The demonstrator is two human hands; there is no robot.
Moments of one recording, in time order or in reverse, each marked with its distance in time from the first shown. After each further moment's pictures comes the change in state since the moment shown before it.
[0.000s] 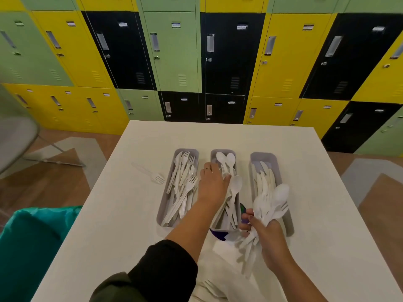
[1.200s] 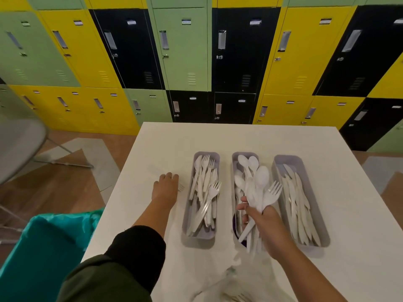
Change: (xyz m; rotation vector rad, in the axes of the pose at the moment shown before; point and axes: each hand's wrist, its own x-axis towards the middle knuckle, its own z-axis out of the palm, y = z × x) left_hand 0.029 -0.173 -0.067 0.582 -0.219 -0.096; right_hand 0.015 -0.014 0.081 -0.123 -0.093 -0.007
